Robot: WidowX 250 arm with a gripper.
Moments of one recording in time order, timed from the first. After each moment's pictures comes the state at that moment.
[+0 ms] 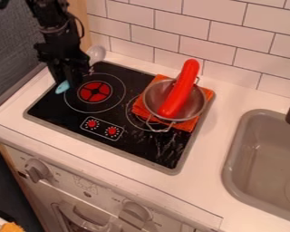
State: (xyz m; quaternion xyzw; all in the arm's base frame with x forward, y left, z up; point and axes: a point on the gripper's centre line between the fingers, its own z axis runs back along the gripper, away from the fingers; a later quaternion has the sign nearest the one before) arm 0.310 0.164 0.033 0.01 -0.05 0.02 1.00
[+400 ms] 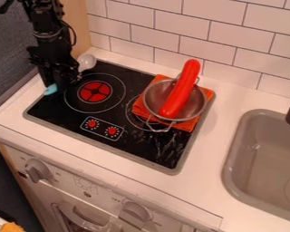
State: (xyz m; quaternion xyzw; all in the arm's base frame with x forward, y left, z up) arm 0.311 0.193 0.022 0.05 -0.02 0.01 1.00
